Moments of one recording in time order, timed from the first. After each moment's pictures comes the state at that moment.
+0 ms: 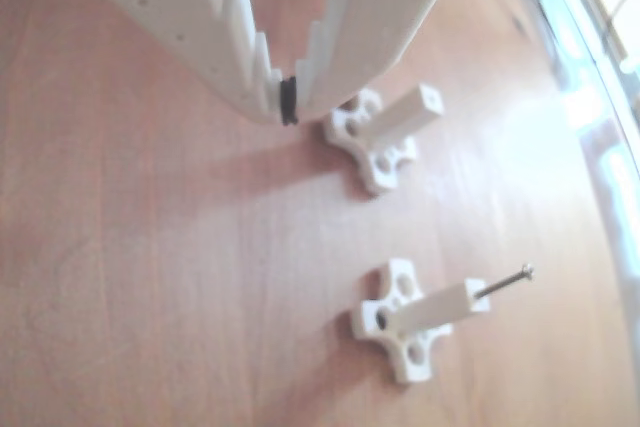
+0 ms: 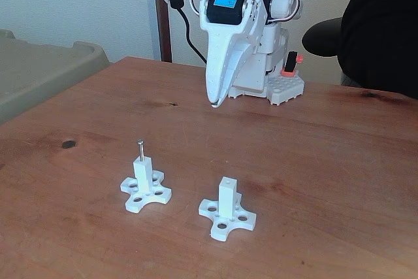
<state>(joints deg) 3.4 197.6 172.0 72.2 -3.6</state>
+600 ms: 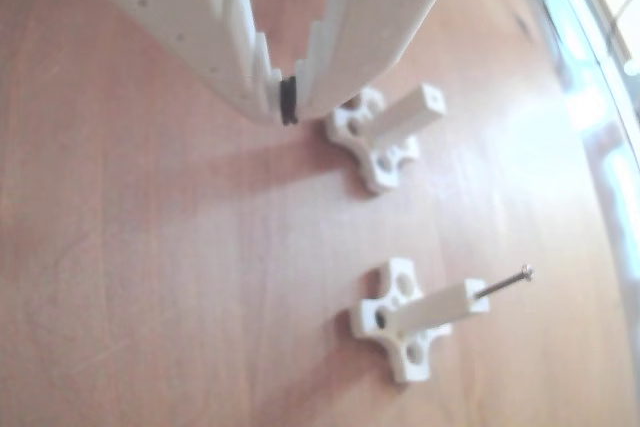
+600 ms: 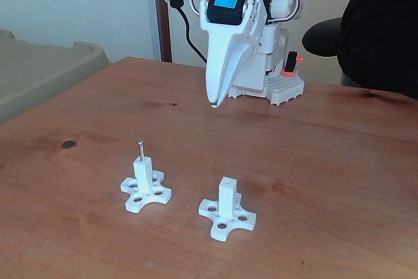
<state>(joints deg) 3.3 197.6 172.0 72.2 -4.5</state>
